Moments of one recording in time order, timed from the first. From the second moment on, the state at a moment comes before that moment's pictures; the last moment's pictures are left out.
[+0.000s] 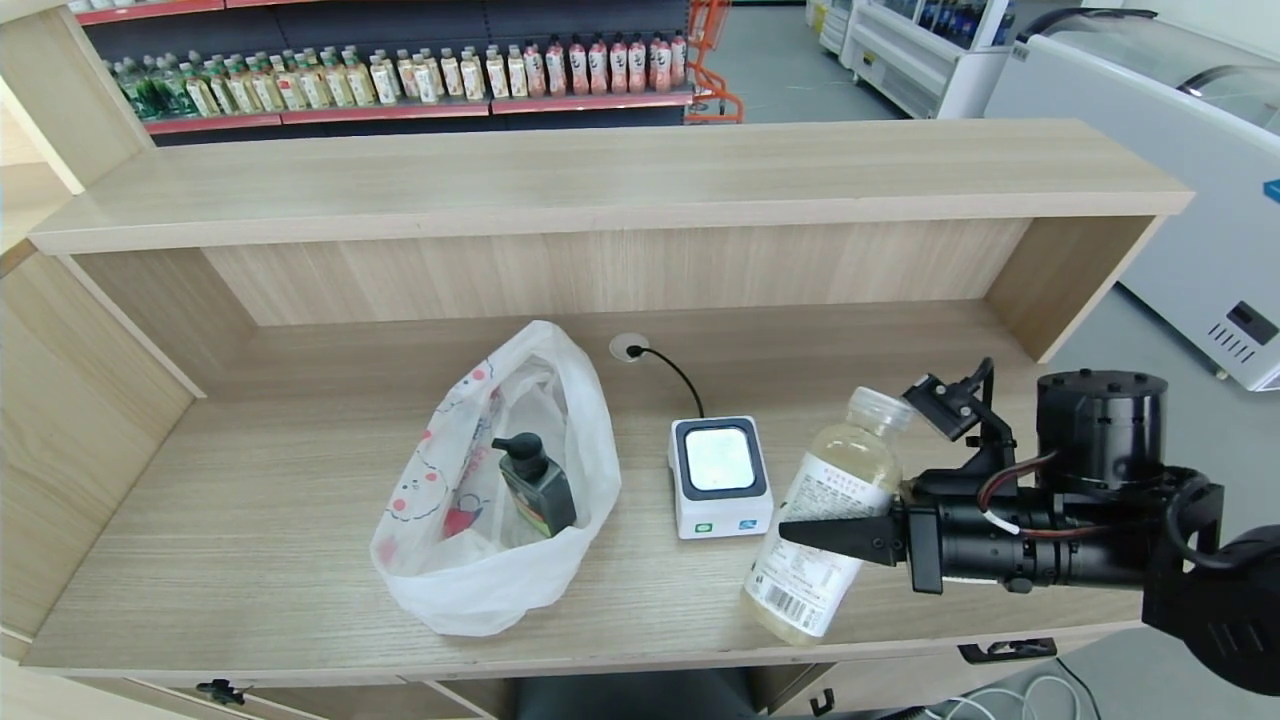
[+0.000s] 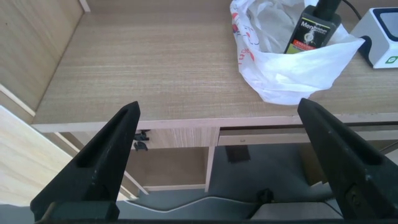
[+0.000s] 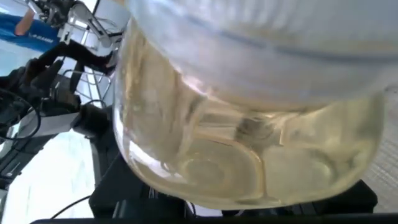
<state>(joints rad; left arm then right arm) 0.00 0.00 0.00 0.00 -0.02 0.00 0.38 1.70 -0.56 -0.81 0.81 0.24</state>
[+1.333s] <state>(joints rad) 0.00 0.00 0.00 0.00 -0.02 0.00 0.42 1.63 -0.50 -0.79 1.03 0.30</state>
